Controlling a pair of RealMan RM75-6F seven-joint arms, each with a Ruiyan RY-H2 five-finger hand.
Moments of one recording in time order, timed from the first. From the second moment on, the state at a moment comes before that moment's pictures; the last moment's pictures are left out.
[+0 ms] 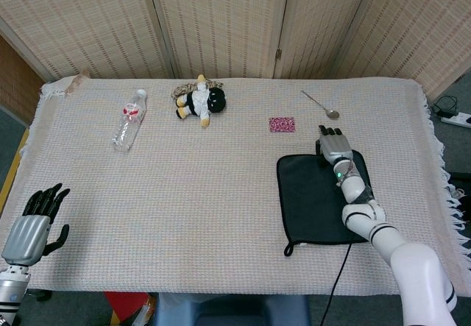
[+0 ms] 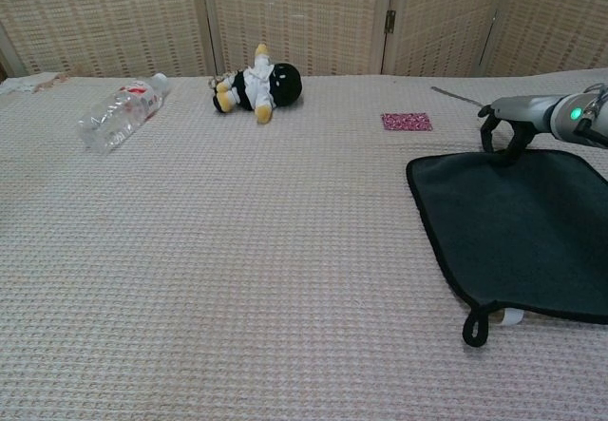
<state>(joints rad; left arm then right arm) -0.17 -1.16 -0.02 -1.52 1.50 1.39 -0.03 0.92 -1.77 0.24 -0.51 -1.03 0.38 -0.05</state>
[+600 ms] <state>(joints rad) -0.16 -1.16 -0.01 -1.53 1.54 1.42 -0.04 0.83 -1.62 0.20 -0.80 -1.12 0.55 -0.06</state>
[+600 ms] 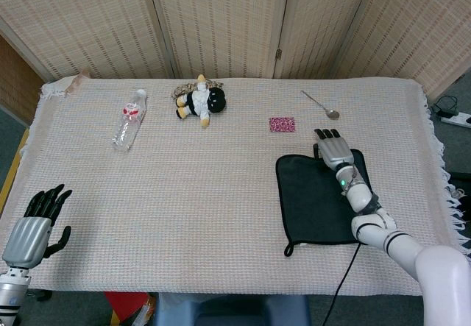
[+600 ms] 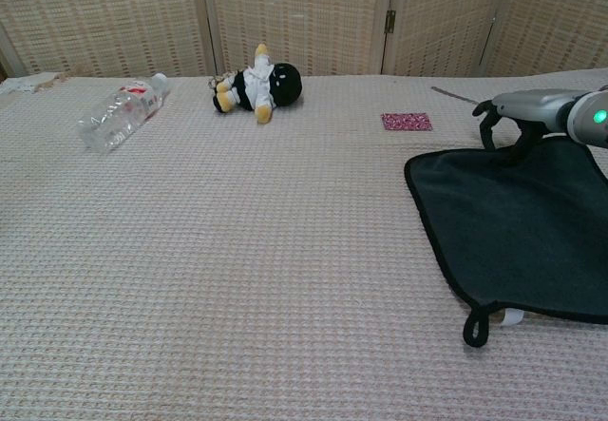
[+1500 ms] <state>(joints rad) -0.15 -1.14 0.02 -1.56 1.60 1.46 -0.04 0.58 -1.31 -0.03 -1.46 -1.24 0.86 -0.33</state>
